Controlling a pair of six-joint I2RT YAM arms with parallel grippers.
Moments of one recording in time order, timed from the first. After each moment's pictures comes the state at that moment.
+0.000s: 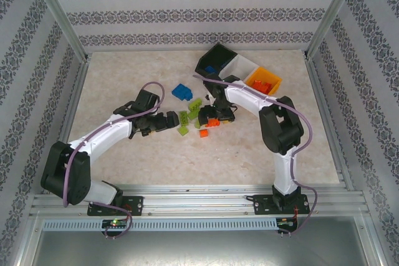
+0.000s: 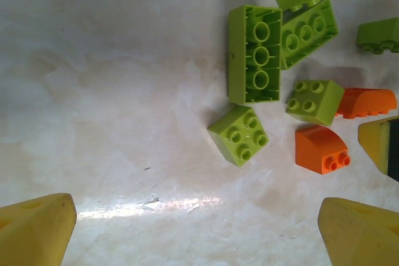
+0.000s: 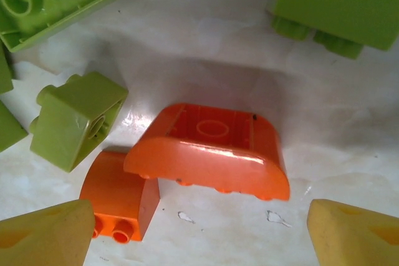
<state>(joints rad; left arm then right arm) -0.37 1.41 0.91 -0.55 0.21 -0.65 0.54 2.04 1.57 -1.03 -0.19 0.36</state>
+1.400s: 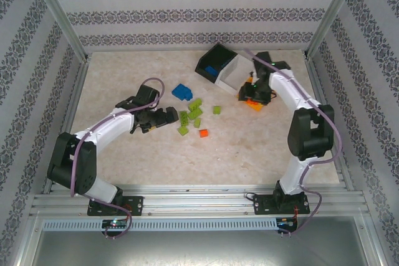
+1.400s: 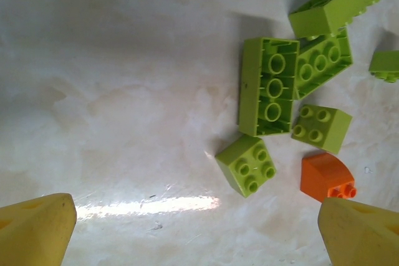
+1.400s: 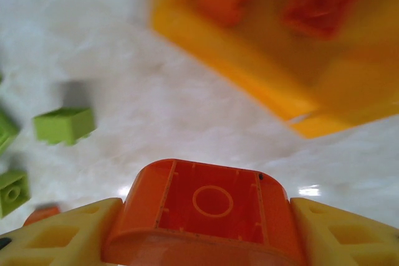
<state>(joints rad) -0.34 1.51 0.98 -0.56 0.21 -0.66 0.13 1.84 1.54 -1.04 -0.14 0.32</state>
